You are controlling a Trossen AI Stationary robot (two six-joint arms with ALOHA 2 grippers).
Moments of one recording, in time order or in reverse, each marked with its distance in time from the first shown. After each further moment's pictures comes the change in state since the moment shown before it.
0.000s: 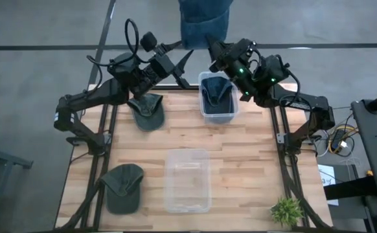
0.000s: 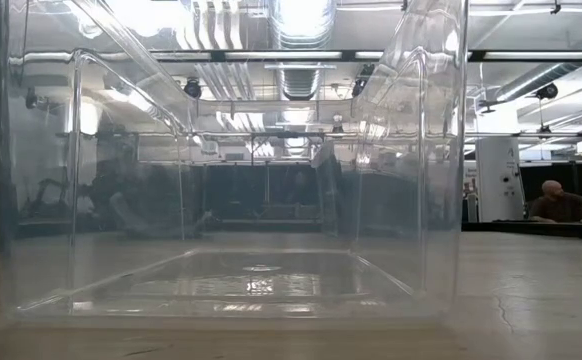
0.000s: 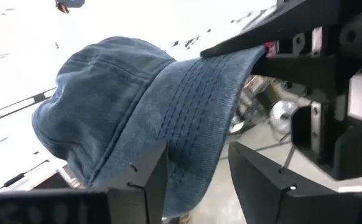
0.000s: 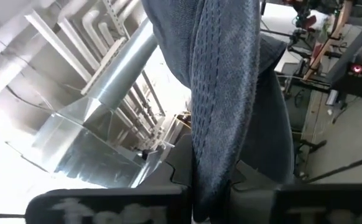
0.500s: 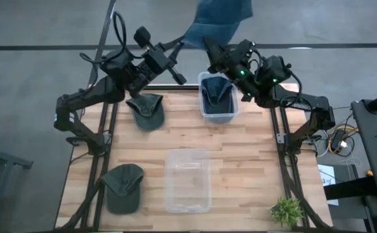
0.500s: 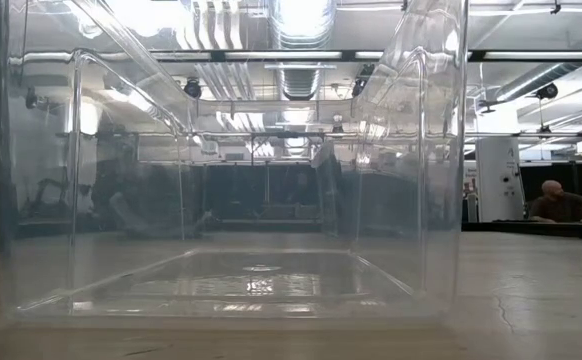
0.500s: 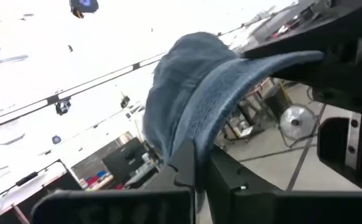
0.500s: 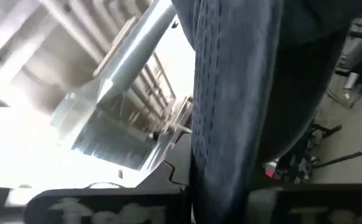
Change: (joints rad) left arm 0.002 -0.003 0.067 -0.012 -0.018 0.014; right arm 0.014 -0.001 0.002 -0.004 -0.093 -0.010
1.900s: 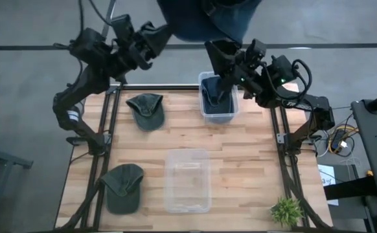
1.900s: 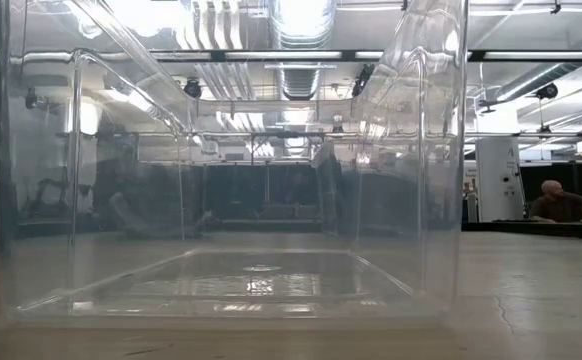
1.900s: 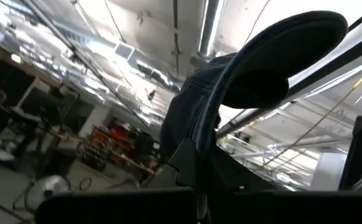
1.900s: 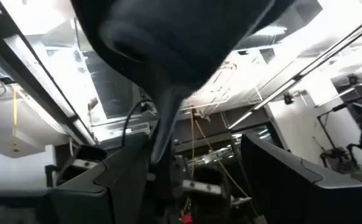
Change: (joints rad) left arm 0.034 0.050 0.307 -0.053 0.453 -1.273; right arm -0.008 0.001 0.029 0.137 -0.221 -0.887
